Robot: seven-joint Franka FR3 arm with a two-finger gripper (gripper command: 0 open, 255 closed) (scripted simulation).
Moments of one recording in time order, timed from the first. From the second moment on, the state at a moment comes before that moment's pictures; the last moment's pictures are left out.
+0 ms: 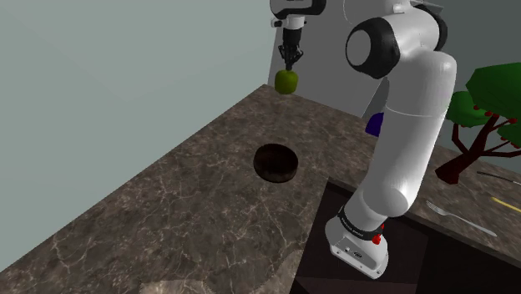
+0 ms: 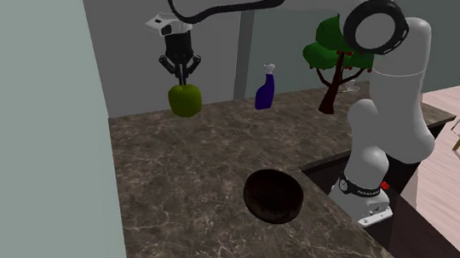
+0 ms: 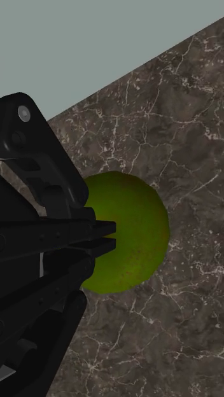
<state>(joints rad) 0.04 0.30 -0.53 -1.46 -0.01 1.72 -1.91</state>
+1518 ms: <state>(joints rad) 0.28 -0.47 -0.23 -2.13 -0.24 1.59 -1.36</state>
